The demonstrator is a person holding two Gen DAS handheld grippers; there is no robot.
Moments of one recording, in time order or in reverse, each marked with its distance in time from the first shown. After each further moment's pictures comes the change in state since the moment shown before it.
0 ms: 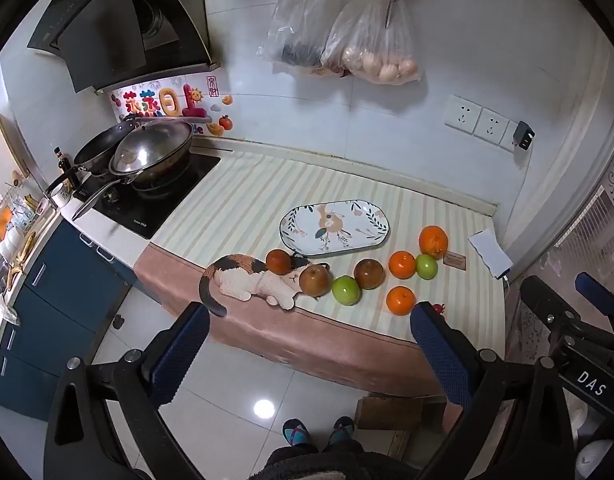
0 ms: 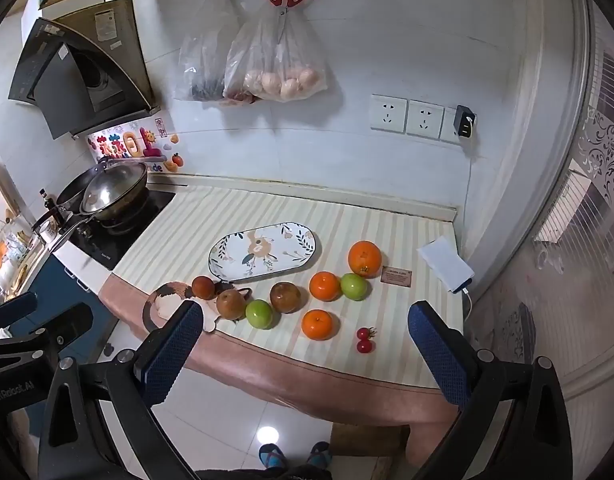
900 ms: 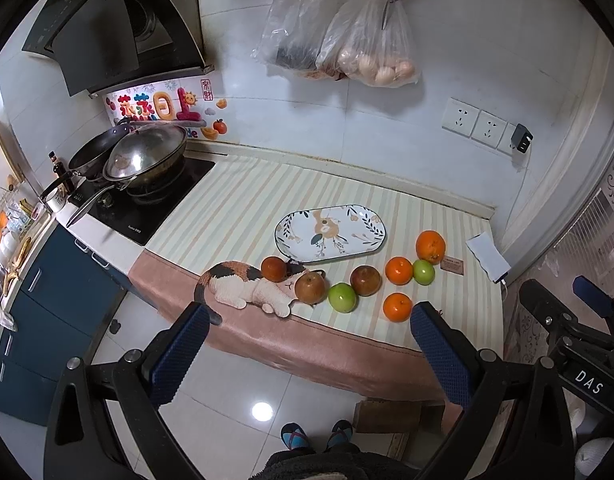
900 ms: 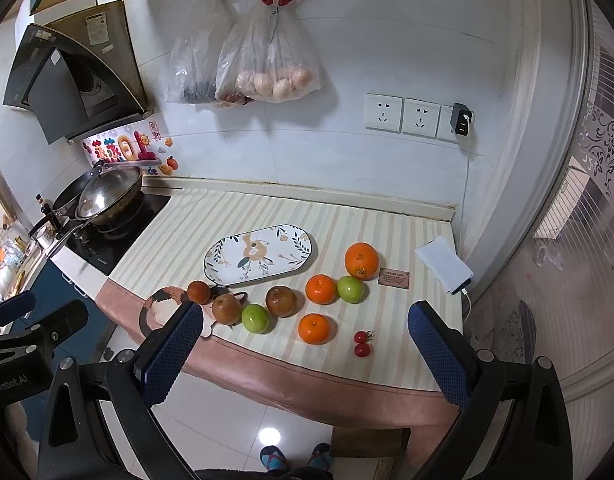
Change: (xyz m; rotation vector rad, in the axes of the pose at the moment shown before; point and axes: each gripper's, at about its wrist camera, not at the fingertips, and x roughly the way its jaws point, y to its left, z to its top) left arm 0.003 -0.003 0.008 0.001 -0.002 -0.005; right arm 0.009 -0.007 0.006 0.018 -0.003 -0.005
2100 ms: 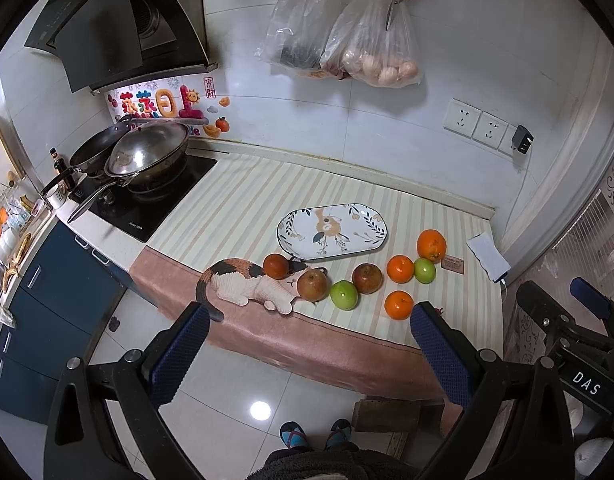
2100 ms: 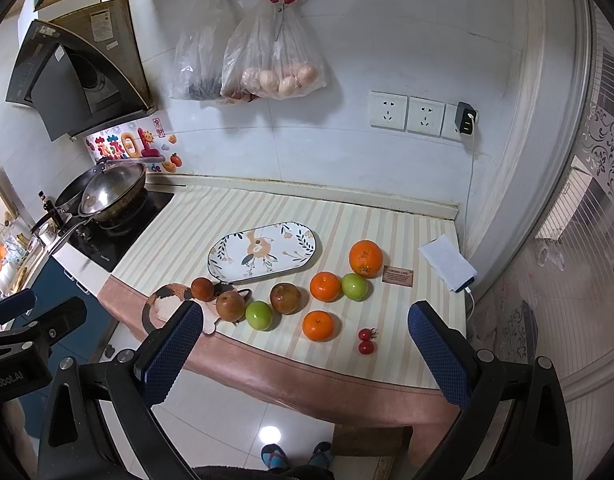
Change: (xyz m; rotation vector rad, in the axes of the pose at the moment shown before) left arm 0.002 -0.004 0.007 -0.002 -0.001 -0.002; right arm 0.008 0.004 0.001 -0.005 0.012 0.009
